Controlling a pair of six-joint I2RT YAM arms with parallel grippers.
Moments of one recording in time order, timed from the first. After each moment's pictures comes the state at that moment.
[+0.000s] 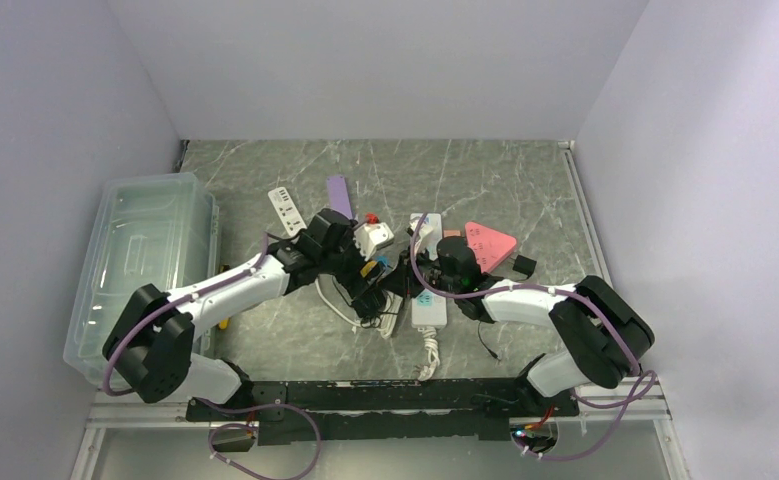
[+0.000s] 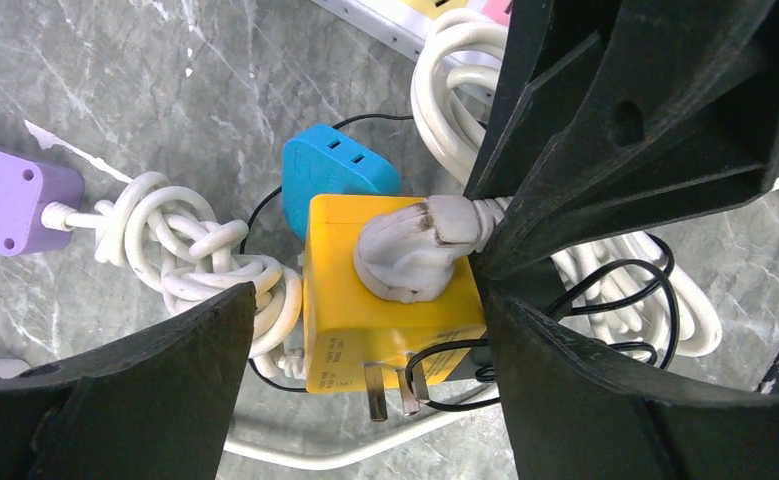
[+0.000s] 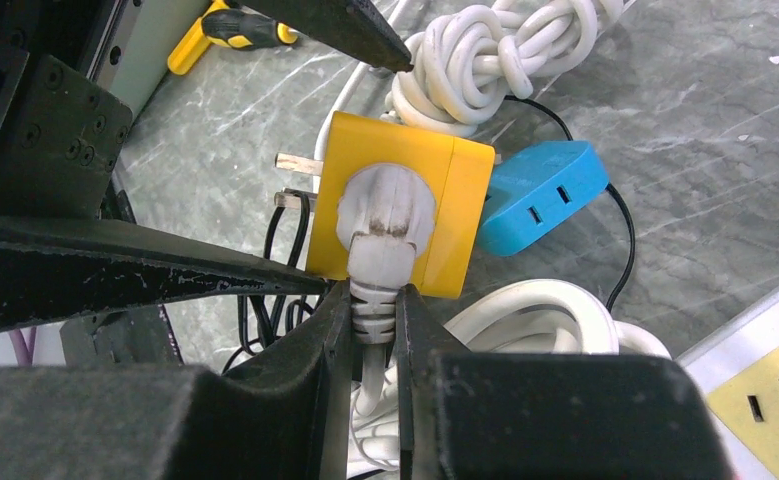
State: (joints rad) left arm -0.70 1.40 0.89 -0.22 0.24 0.26; right arm 0.70 1.45 0.53 0.55 -0.42 0.39
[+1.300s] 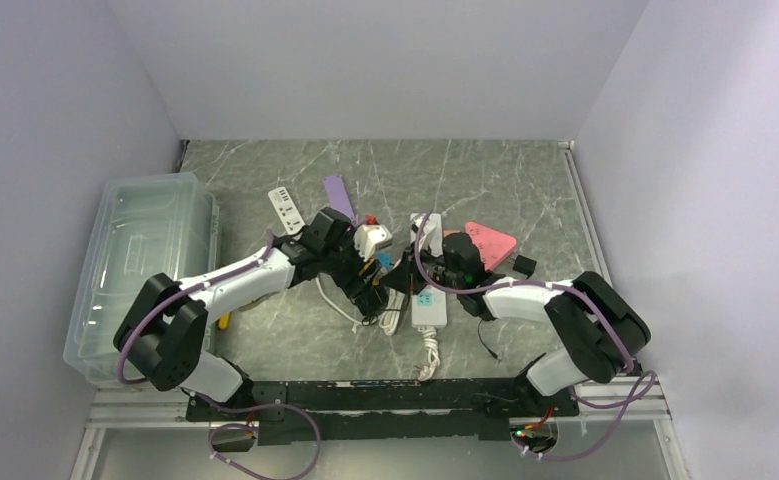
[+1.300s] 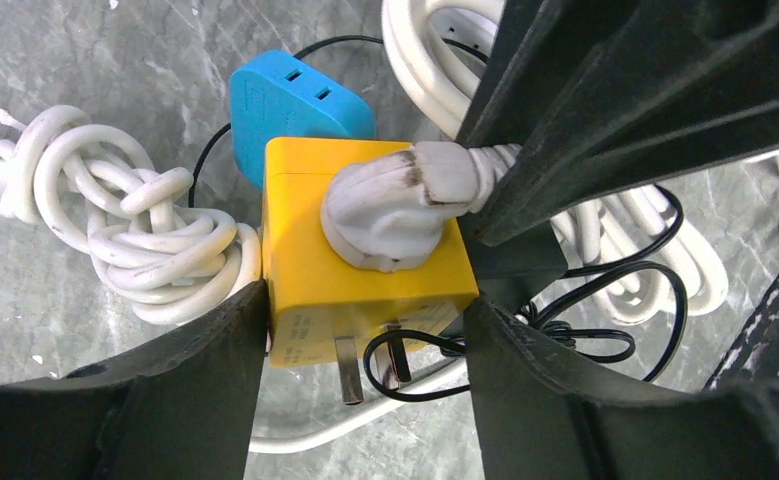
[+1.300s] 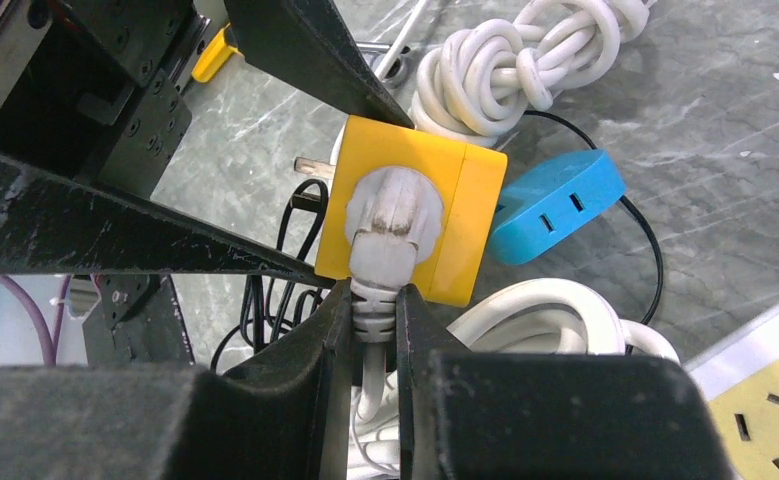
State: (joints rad) left arm -0.67 1.47 0.91 -0.28 0.30 0.23; right arm 0.66 1.47 0.52 0.62 -0.51 0.41
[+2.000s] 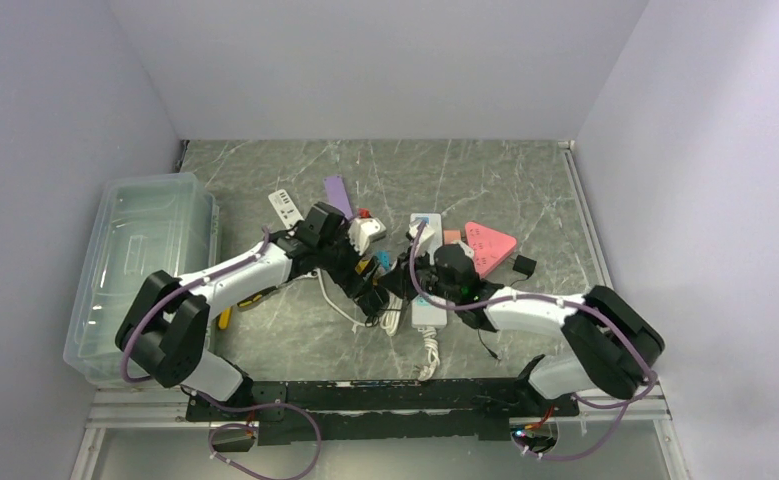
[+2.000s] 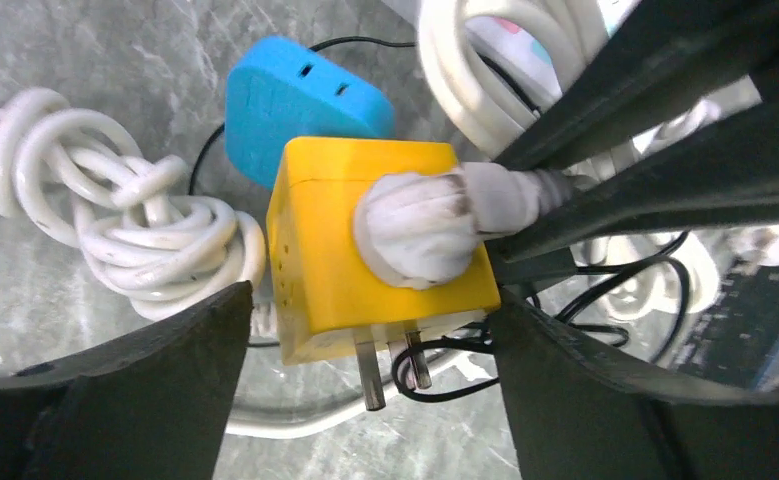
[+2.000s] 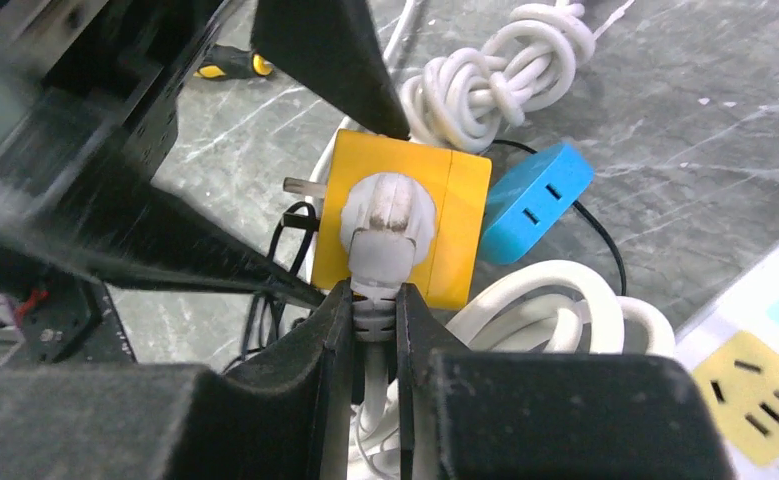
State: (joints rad) left arm -0.63 1.48 0.92 -0.31 0.38 0.21; right arm 0.75 1.42 0.52 0.57 -0.30 0.37
